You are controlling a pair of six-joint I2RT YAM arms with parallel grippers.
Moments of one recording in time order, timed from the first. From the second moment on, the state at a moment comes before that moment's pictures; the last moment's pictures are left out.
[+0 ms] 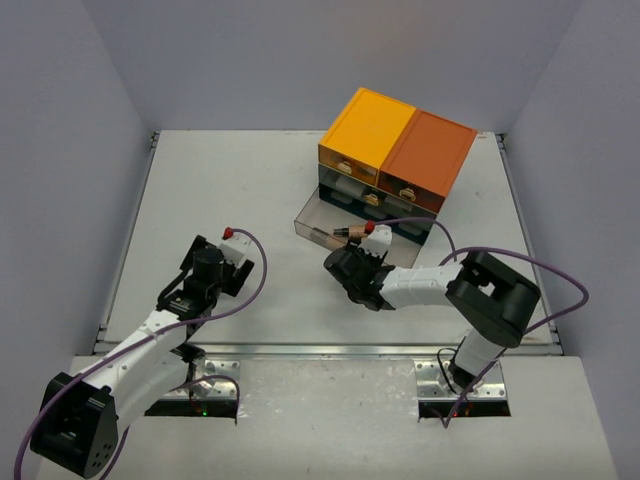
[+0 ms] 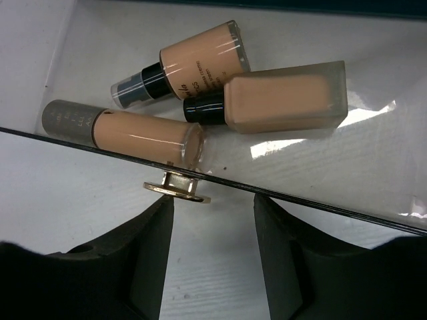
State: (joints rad) left arm -0.33 0.81 0.27 -0.06 -0.34 0.34; right arm 0.93 1.67 0.69 0.10 0.86 1.02
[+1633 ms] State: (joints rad) left arm -0.33 0.86 0.27 -0.06 -0.34 0.34; right arm 0.65 1.88 0.78 0.48 0.94 0.89
